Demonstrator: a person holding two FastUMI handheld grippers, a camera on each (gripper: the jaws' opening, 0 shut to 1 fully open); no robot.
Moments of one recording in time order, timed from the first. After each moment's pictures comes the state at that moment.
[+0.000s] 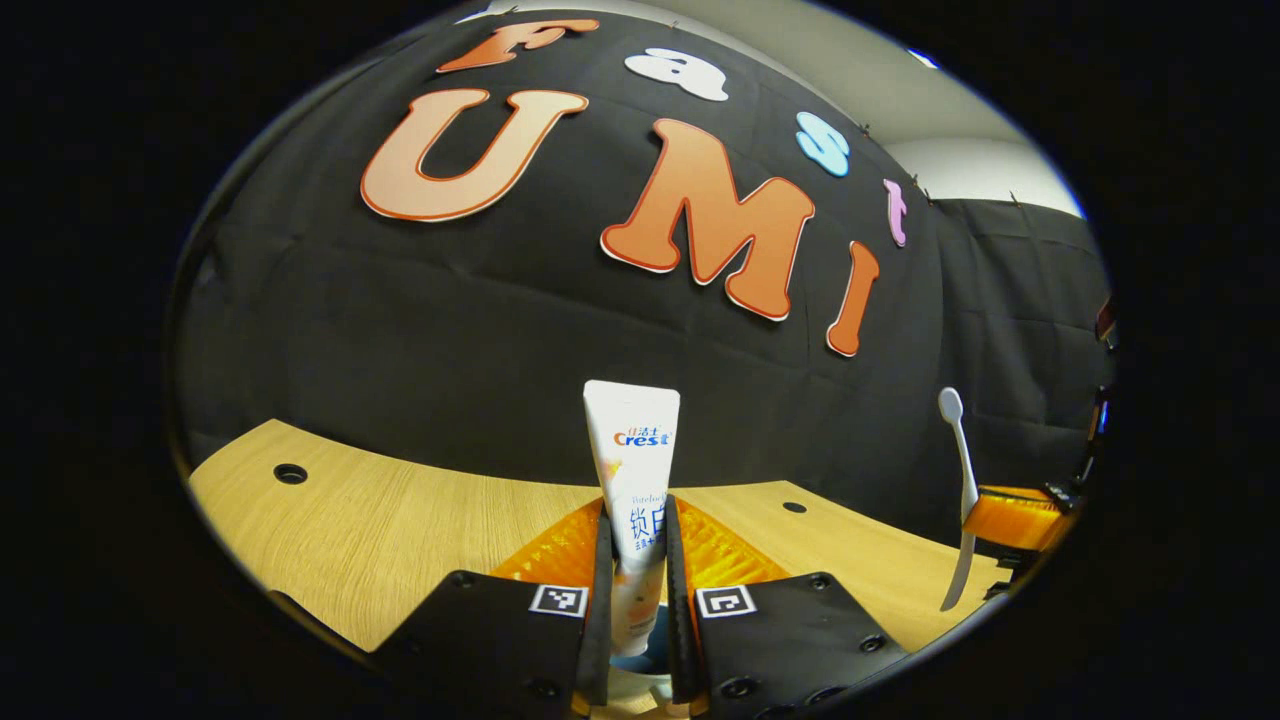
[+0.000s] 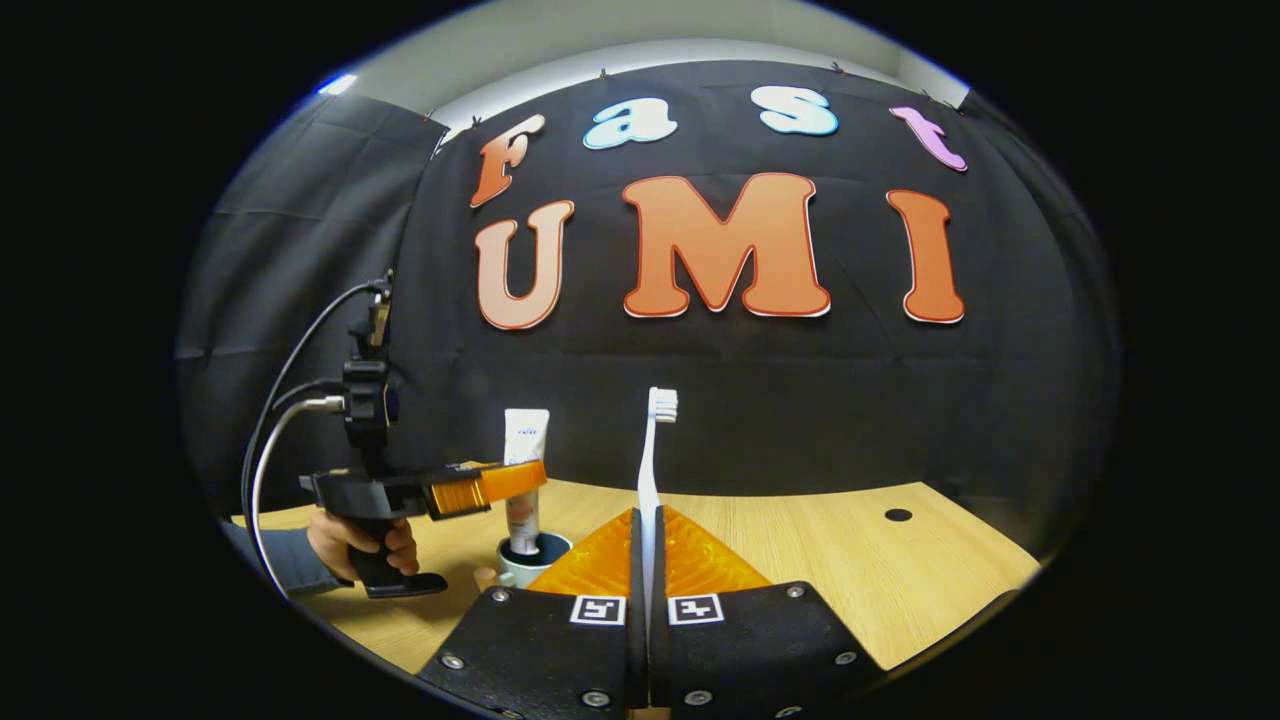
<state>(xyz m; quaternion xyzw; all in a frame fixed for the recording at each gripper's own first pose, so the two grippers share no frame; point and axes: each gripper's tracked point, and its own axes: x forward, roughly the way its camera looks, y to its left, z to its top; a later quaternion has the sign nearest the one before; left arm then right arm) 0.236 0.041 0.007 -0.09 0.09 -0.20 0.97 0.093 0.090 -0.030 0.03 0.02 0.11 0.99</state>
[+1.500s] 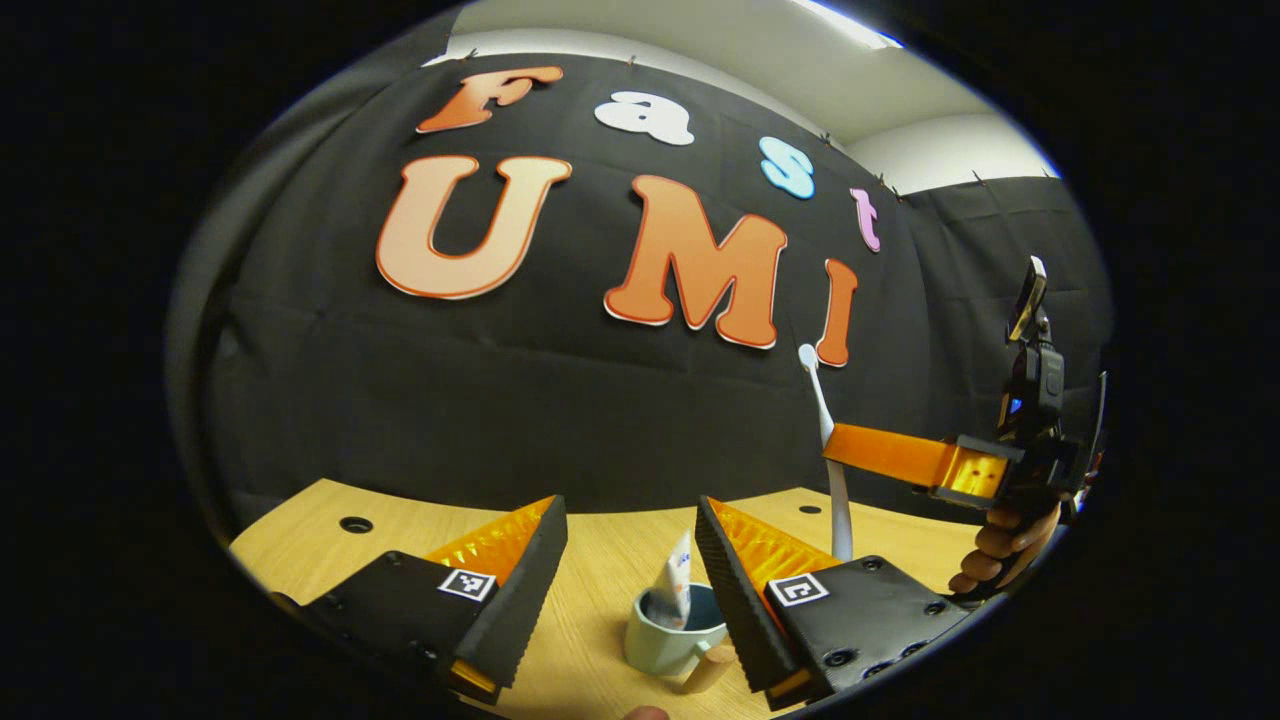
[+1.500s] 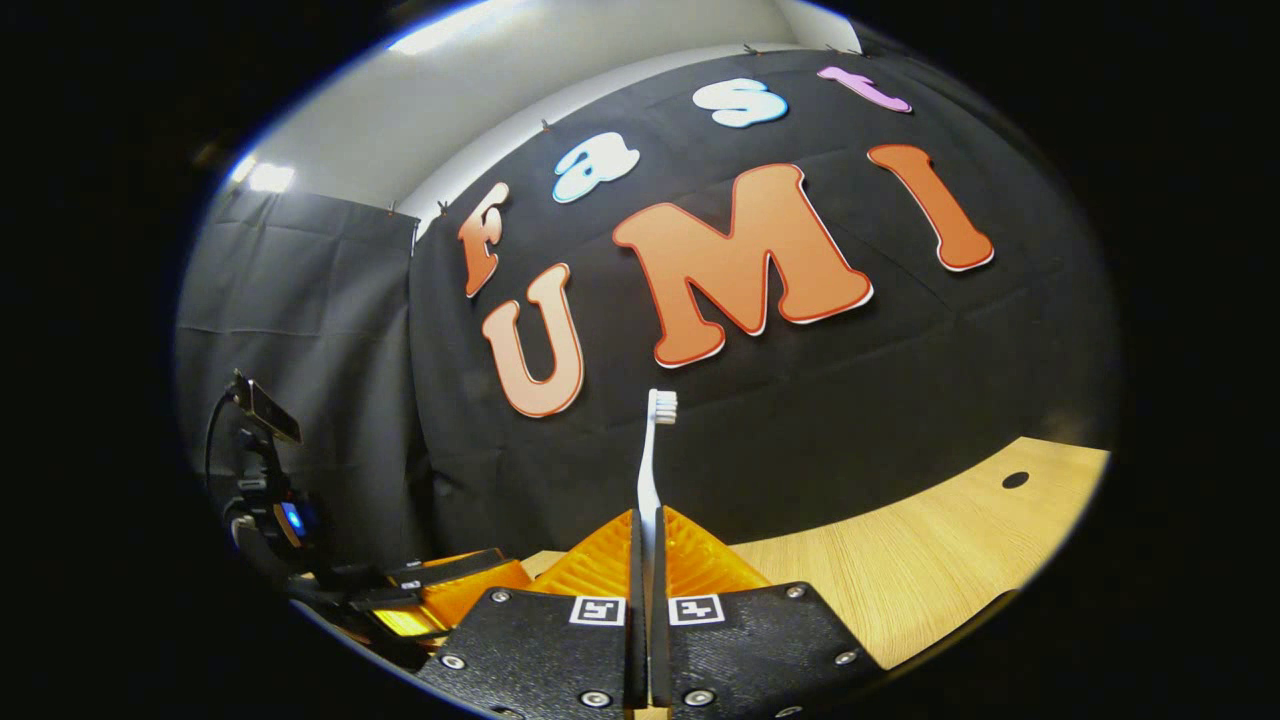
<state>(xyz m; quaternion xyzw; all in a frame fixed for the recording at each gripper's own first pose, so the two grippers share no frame) 0.167 0.107 0.067 -0.04 0.00 -0.17 0.99 0.153 0.149 0.011 0.17 -0.08 0.18 0.97</state>
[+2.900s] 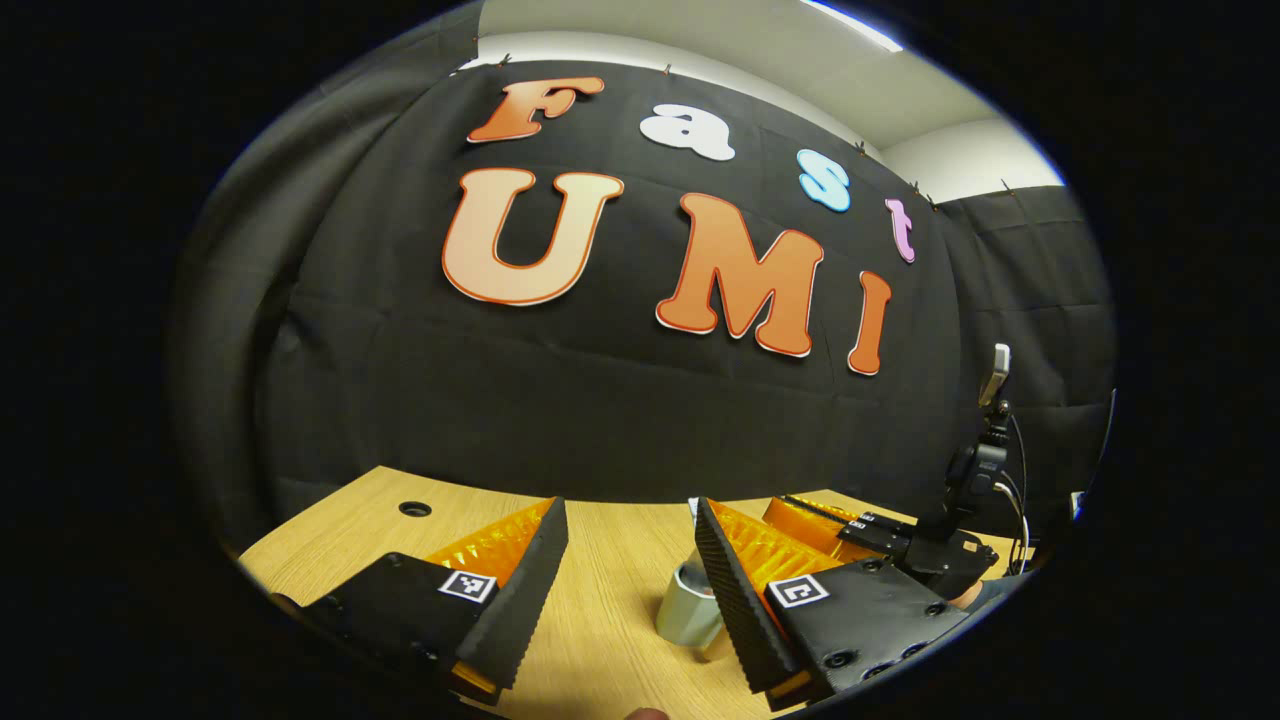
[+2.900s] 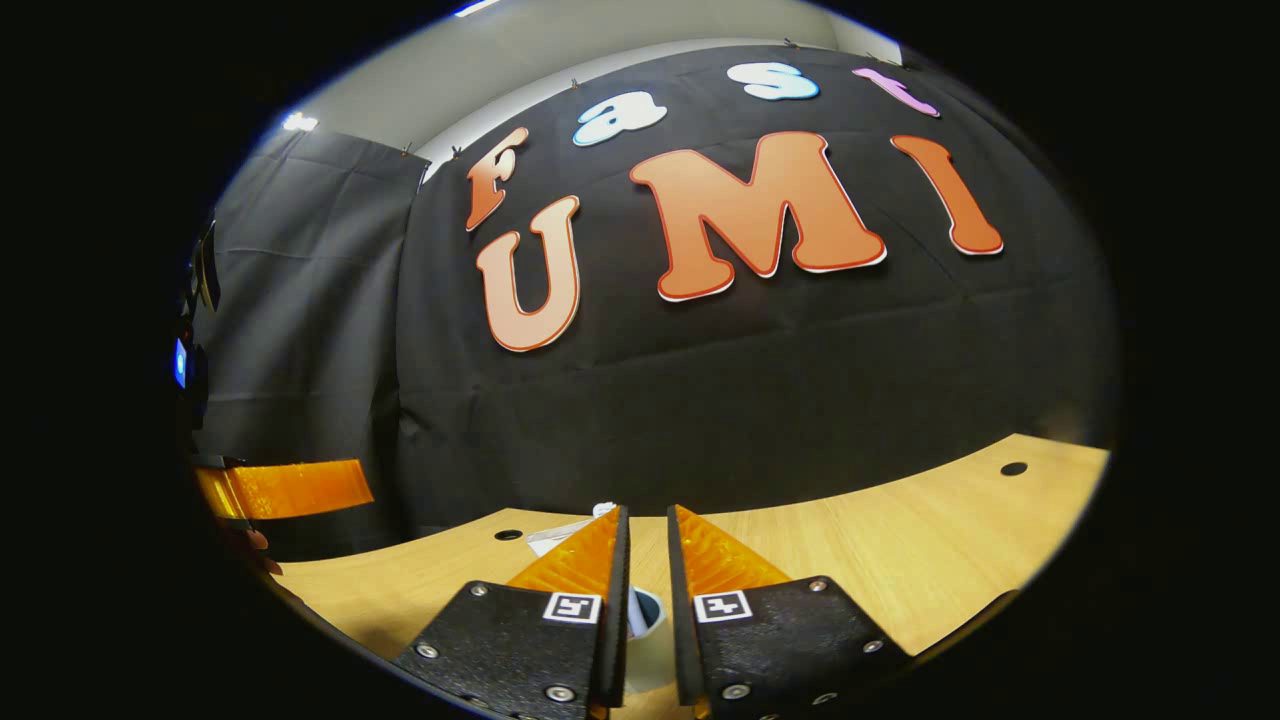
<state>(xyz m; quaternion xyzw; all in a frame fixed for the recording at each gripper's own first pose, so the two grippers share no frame) 0.132 0.120 0.058 -0.05 0.06 -0.12 0.99 0.180 0.172 -0.064 0.10 -0.03 0.14 0.98</state>
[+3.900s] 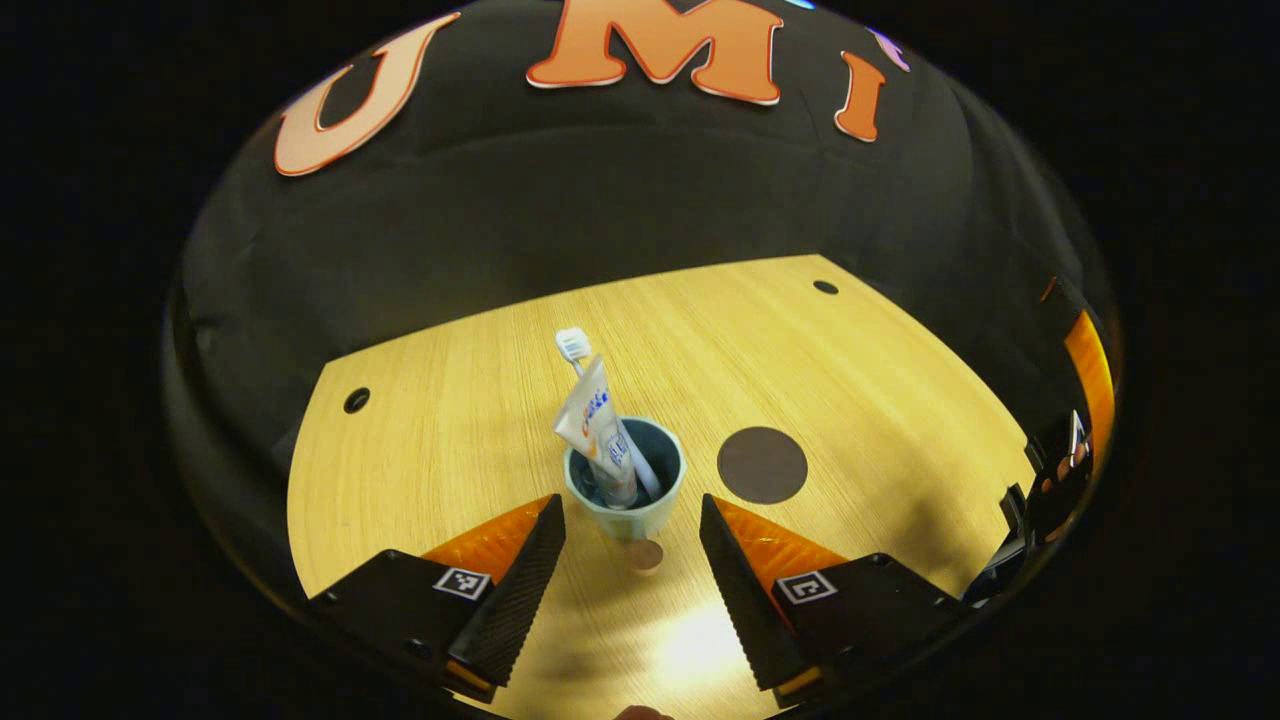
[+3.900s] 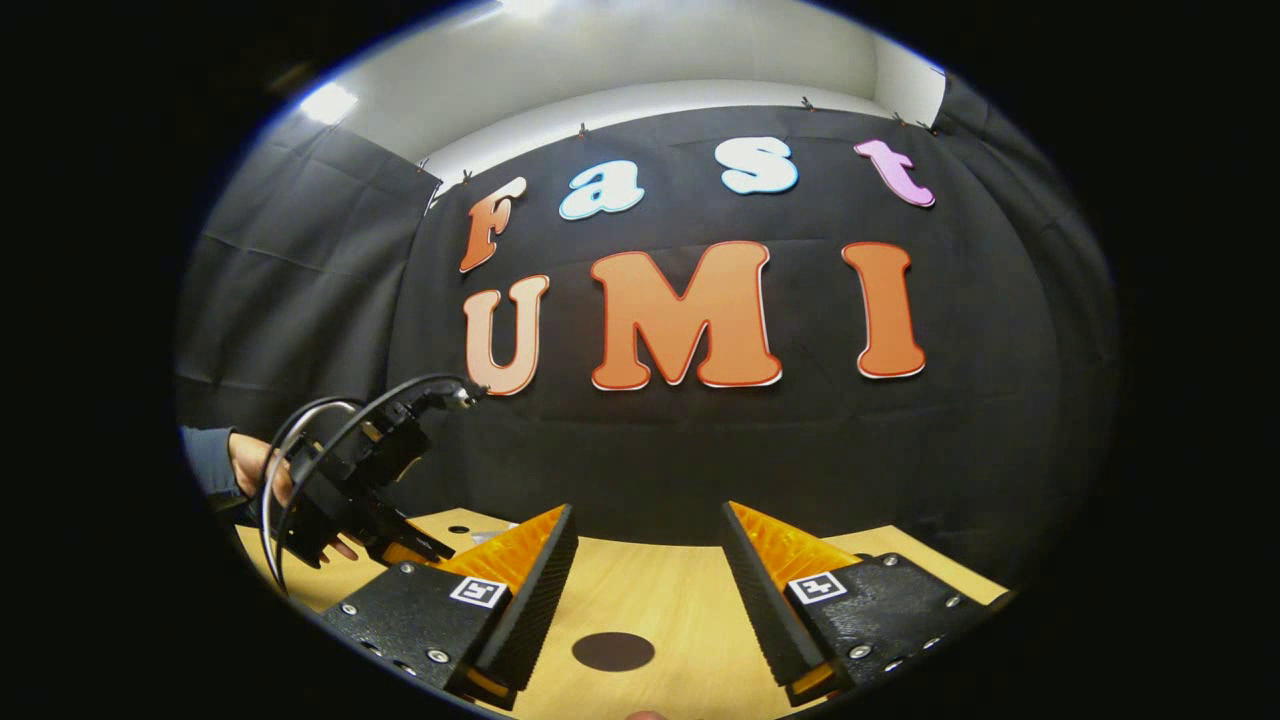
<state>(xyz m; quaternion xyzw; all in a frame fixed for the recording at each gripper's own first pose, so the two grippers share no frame) 0.127 0.044 -0.023 0.08 0.47 -0.14 0.87 0.060 -0.006 0.021 0.03 -0.08 0.09 0.99</state>
